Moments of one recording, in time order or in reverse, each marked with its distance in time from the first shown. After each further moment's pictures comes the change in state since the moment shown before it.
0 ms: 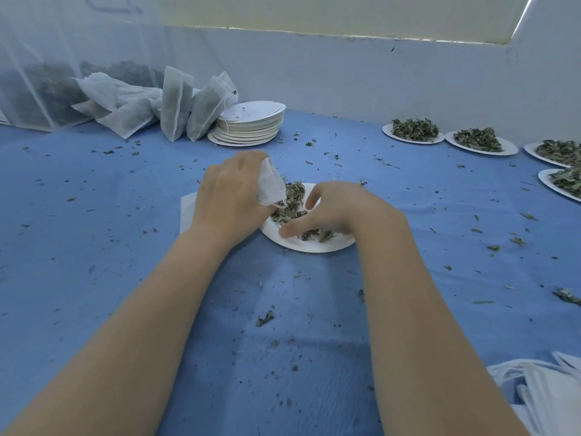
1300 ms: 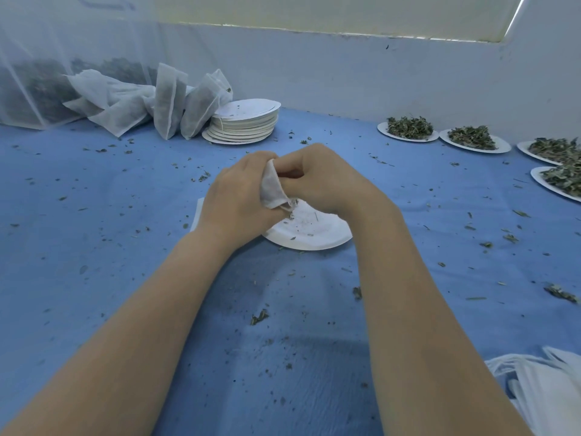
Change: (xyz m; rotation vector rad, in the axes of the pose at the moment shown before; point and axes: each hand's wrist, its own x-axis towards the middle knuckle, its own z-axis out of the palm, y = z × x) left_hand -0.004 0.015 0.003 -0.277 -0.057 -0.100; right_hand -0.006 -0.015 -0.009 0.355 0.133 -0.455
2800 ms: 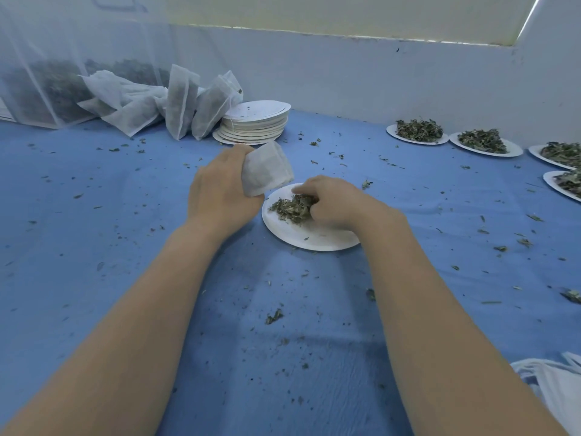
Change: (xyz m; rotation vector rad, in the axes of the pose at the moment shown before) left_hand 0.011 -0.032 -0.015 0.123 0.050 -0.123; right_hand 0.019 0.038 0.014 -0.430 -0.145 0.187
